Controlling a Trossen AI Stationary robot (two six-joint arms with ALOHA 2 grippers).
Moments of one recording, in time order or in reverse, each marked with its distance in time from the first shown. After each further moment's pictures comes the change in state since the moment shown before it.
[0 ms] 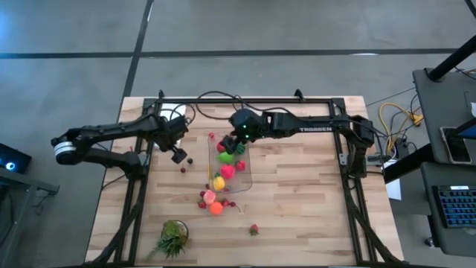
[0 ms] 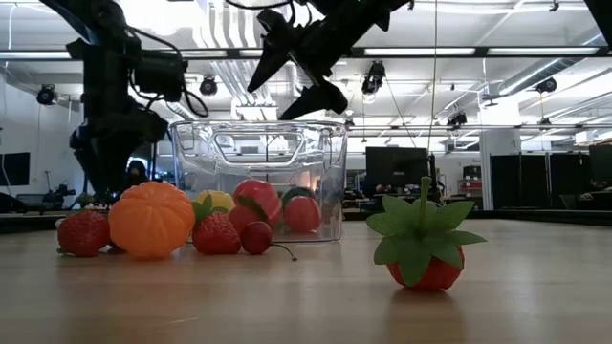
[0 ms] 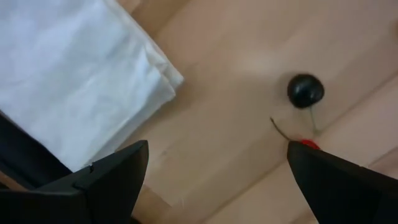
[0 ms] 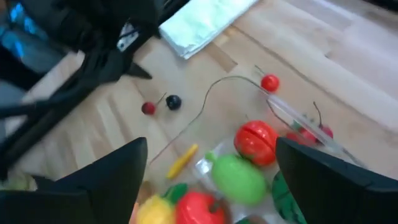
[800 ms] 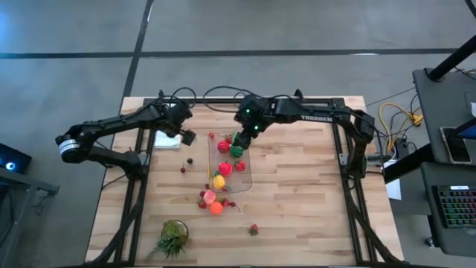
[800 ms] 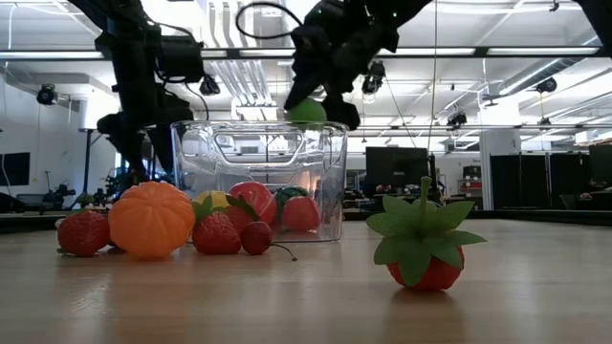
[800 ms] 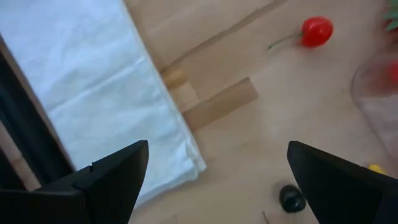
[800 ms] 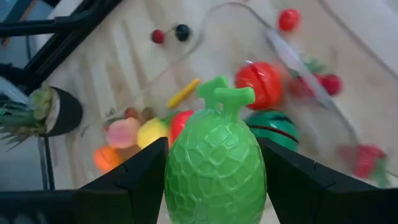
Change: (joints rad) left arm 0.080 0.069 0.164 0.067 -0.152 -0.151; right arm -0.148 -0.002 -0.005 -0.187 -0.399 -0.248
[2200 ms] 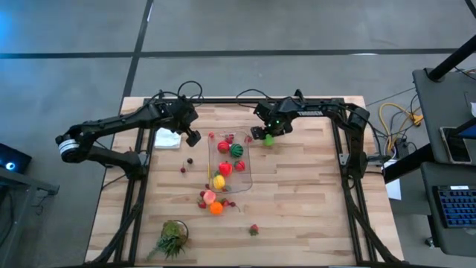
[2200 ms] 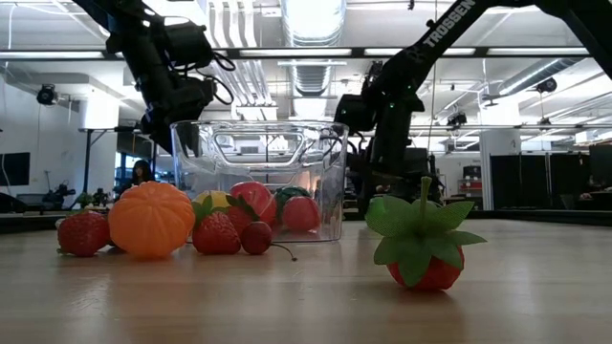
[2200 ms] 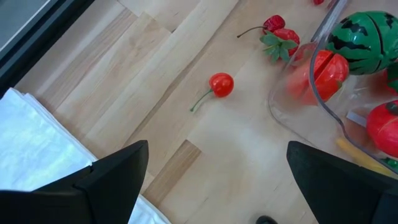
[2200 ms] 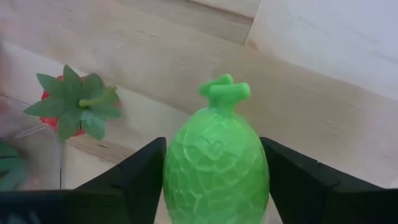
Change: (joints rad) left arm -0.009 0.000 0.018 0.221 0.139 0.370; right arm -0.196 0.083 -0.291 -0.077 0.234 0.380
